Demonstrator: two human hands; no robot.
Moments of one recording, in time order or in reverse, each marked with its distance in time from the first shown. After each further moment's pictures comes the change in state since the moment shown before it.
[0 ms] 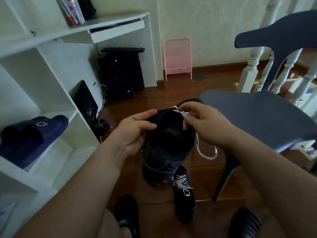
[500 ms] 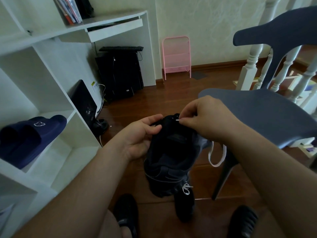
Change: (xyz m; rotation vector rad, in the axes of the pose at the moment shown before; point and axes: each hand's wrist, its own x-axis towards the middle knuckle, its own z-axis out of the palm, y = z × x) left_hand 0.005 -0.013 0.009 -0.041 -0.095 -0.189; right_hand 0.001 -0.011 -0.012 -0.224 0.065 -0.018
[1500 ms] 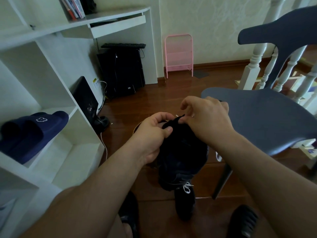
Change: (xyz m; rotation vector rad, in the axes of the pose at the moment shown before) left_hand -0.007 -0.023 0.022 0.239 0.019 0.233; right_hand 0.006 0.002 0.030 -0.235 0.257 -0.006
